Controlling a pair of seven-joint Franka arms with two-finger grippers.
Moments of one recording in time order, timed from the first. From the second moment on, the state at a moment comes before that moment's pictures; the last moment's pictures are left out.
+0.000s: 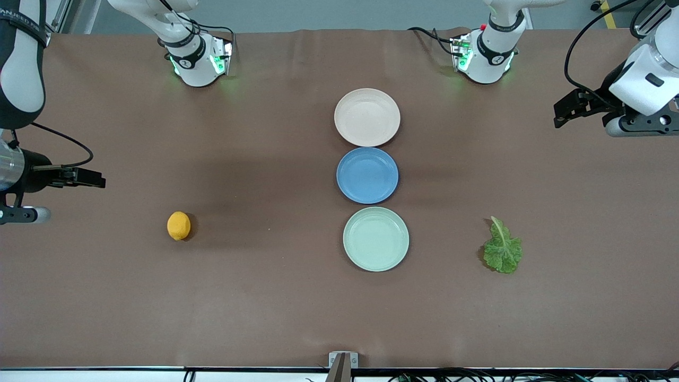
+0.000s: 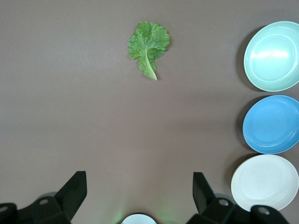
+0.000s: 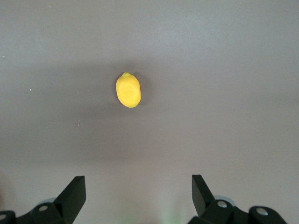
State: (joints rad) left arm 0.03 -0.06 -0.15 -1.62 0.00 1.49 -0.12; right arm 0.01 0.29 -0.08 -1.37 0.02 1.46 -0.04
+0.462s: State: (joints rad) left arm 0.03 -0.06 -0.15 -1.62 0.00 1.49 -0.12; right arm 0.01 0.10 -0.08 -1.60 0.02 1.59 -0.04
